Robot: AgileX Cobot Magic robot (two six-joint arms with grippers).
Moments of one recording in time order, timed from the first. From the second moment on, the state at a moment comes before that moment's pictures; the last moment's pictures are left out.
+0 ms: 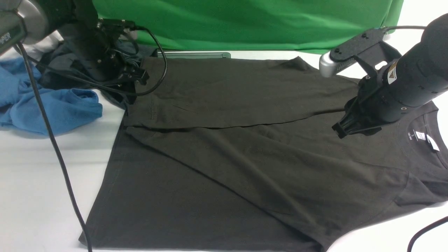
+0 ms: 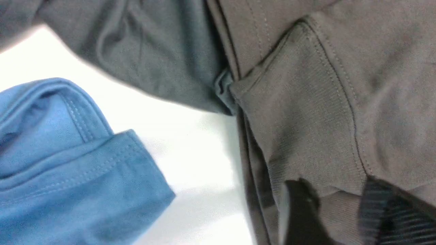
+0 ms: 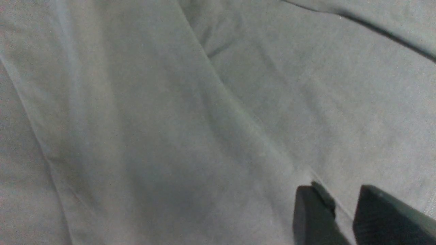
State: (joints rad) right arm 0.37 1.55 -1.19 -0.08 0.89 -0.08; left arm -0.02 2.13 -1.83 -0.10 1.12 0.28
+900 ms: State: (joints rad) right arm 0.37 1.04 -0.92 -0.05 0.95 -0.15; left arm -0.36 1.28 -0.95 -0.20 1.11 0.68
